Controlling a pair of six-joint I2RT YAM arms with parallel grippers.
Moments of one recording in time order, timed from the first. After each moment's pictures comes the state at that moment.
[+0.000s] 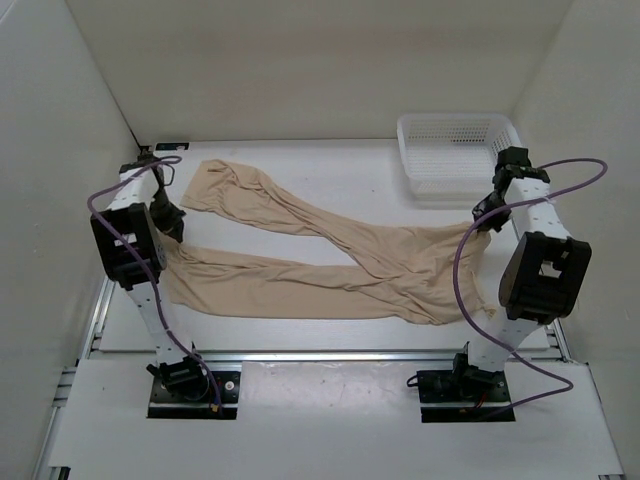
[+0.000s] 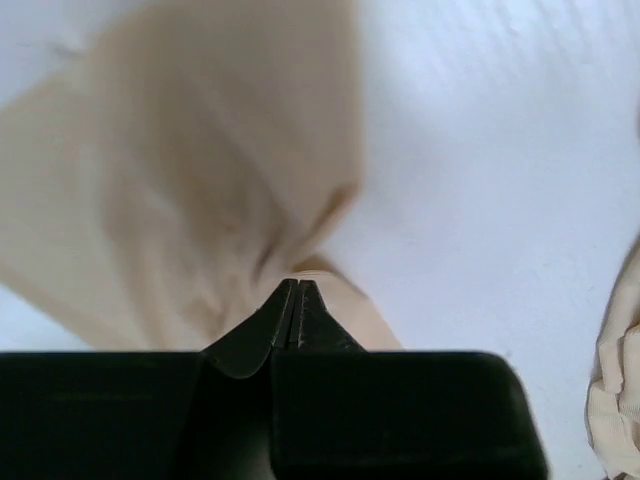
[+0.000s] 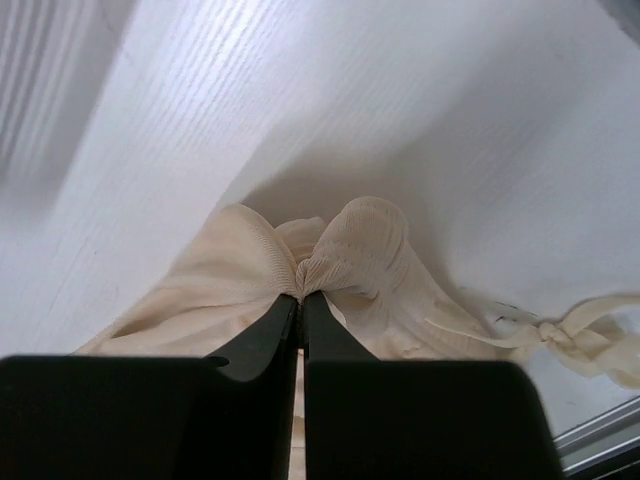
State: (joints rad) left arm 0.22 2.15 1.73 -1.06 -0.11 -0.60; right arm -0.17 1.76 1.44 -0.91 0.15 0.70
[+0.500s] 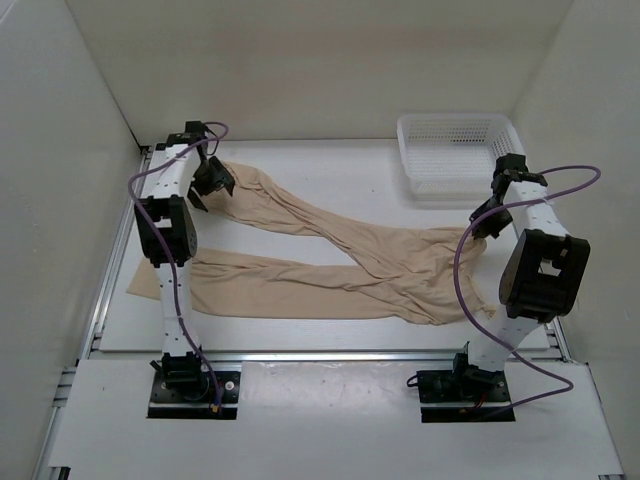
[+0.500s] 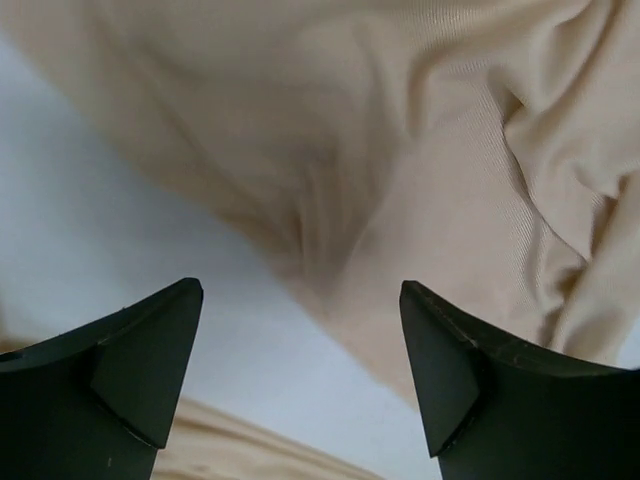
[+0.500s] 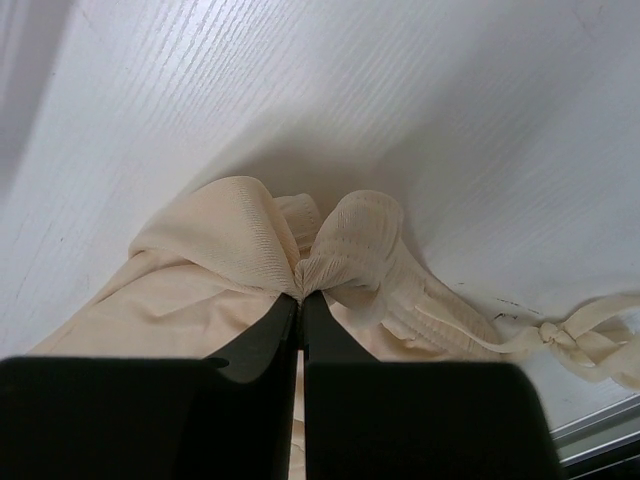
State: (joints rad) left arm 0.04 2.38 2.20 -1.11 -0.06 -0.60; right arm -0.19 1.76 1.39 -0.90 0.12 0.67
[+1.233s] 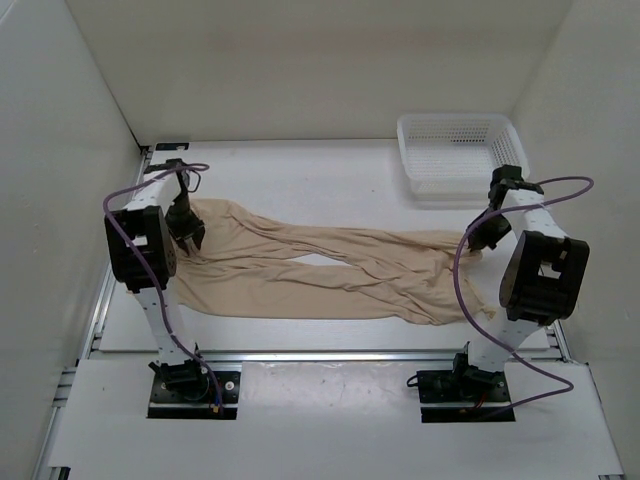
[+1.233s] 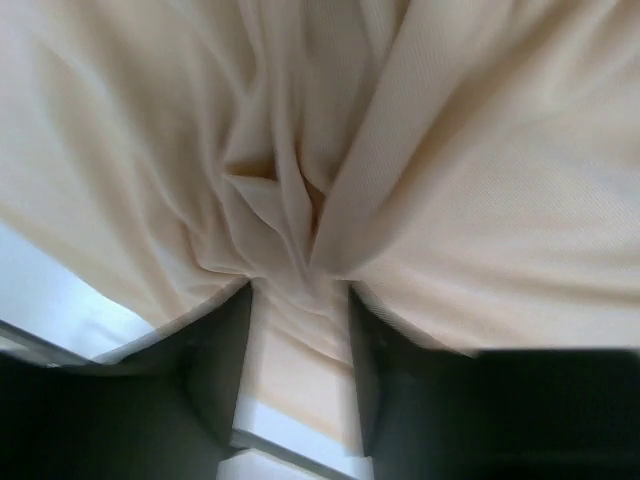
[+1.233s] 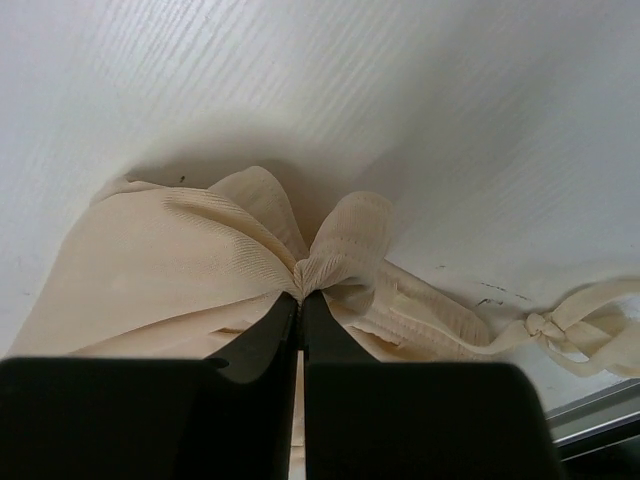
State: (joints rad) left arm 0.11 2.06 1.59 -1.11 -0.19 -0.57; right arm -0.19 1.74 1.30 -0.89 0.09 0.64
